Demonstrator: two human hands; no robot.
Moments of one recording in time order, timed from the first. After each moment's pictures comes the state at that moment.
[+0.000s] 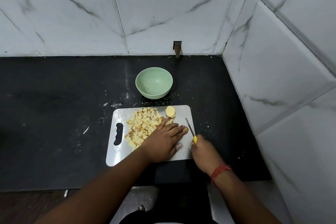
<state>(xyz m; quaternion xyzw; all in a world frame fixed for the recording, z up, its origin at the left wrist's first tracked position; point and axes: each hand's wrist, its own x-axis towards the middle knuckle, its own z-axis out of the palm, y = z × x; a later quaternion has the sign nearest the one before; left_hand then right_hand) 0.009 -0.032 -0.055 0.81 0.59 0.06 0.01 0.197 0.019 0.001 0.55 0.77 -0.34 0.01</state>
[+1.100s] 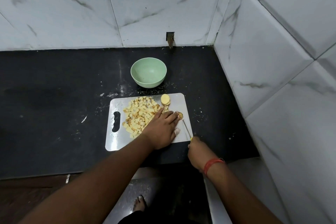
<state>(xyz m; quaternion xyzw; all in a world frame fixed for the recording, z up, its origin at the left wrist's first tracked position) 0.030 -0.039 -0.043 0.77 0.63 0.00 0.02 0.210 -0.028 0.006 0.59 0.73 -0.32 0.15</state>
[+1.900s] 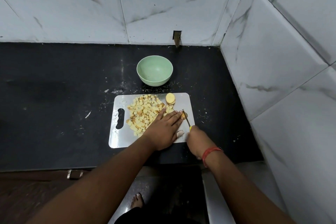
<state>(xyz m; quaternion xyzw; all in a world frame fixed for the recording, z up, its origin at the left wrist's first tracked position) 0.023 -0.046 -0.058 0.78 0.63 0.01 0.02 0.181 -0.007 0.018 0.59 0.73 -0.32 0.13</state>
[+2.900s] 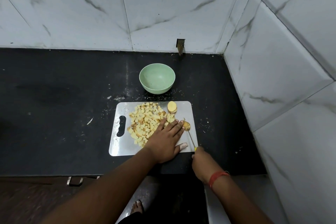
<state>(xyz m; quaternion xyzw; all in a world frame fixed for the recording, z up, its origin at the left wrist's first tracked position) 0.034 -0.052 -0.054 0.76 0.65 -0.03 0.01 0.207 -0.021 0.000 0.57 0.74 -0.29 0.20</state>
